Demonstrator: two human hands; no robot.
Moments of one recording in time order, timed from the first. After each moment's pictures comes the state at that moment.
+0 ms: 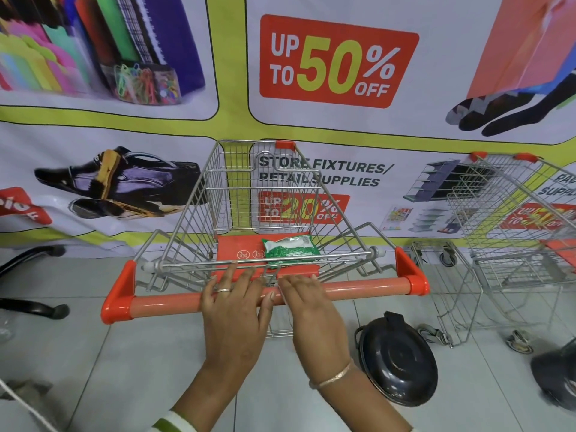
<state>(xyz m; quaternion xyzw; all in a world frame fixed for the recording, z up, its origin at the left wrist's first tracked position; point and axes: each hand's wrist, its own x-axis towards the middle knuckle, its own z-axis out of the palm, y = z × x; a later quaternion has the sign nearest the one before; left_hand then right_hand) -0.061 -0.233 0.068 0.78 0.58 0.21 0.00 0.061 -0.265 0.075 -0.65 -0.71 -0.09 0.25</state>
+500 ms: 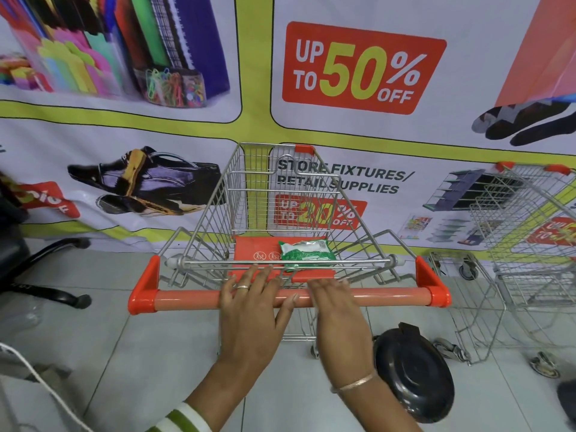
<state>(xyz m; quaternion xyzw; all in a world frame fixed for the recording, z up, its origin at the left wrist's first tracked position) -0.065 -0.231 0.073 0.79 0.59 0.18 0.02 0.071 -0.267 0.066 -0.69 -0.68 -0.09 0.22</state>
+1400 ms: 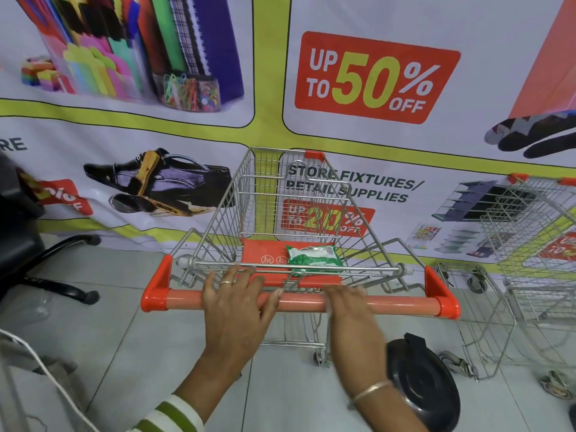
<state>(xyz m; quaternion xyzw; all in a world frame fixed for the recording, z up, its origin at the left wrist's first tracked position) -0.092 -0.221 0.073 0.76 0.63 0.19 0.00 0.072 -0.265 0.073 -0.72 -0.65 -0.09 0.22</state>
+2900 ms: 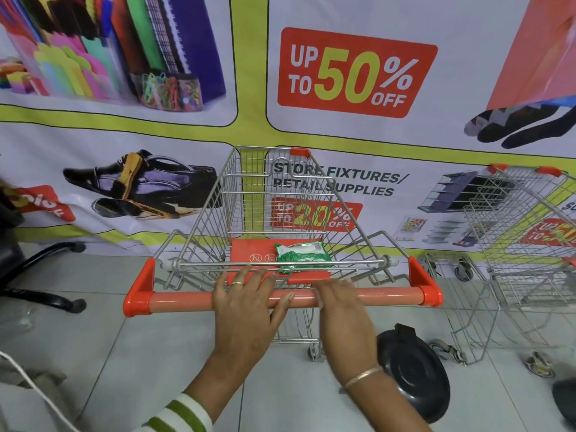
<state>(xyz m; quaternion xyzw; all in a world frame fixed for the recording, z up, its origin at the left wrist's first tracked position) -0.066 -0.227 0.077 0.79 0.59 0.15 0.03 0.081 -0.264 0.070 -0.71 -0.67 -0.10 0.21</state>
